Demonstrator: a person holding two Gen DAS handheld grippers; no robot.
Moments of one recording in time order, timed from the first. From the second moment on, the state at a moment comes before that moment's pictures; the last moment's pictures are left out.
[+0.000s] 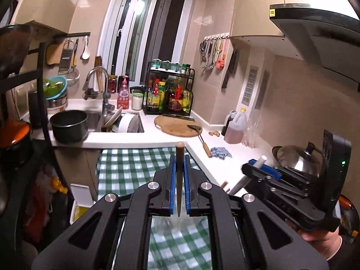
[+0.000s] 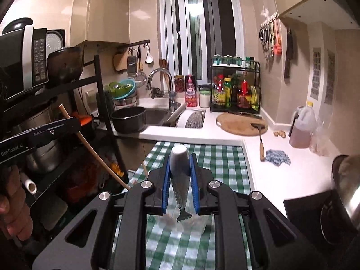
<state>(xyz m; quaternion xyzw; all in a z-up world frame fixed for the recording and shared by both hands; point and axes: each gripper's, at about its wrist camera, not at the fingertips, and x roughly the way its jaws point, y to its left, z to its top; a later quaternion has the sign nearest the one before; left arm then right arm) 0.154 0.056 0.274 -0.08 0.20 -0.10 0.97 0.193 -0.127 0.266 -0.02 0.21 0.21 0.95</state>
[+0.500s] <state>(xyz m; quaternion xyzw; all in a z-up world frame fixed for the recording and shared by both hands) 0.232 0.044 0.200 -0.07 0.27 -0.10 0.95 0.266 -0.114 0.190 -0.02 0.28 0.20 0.94</state>
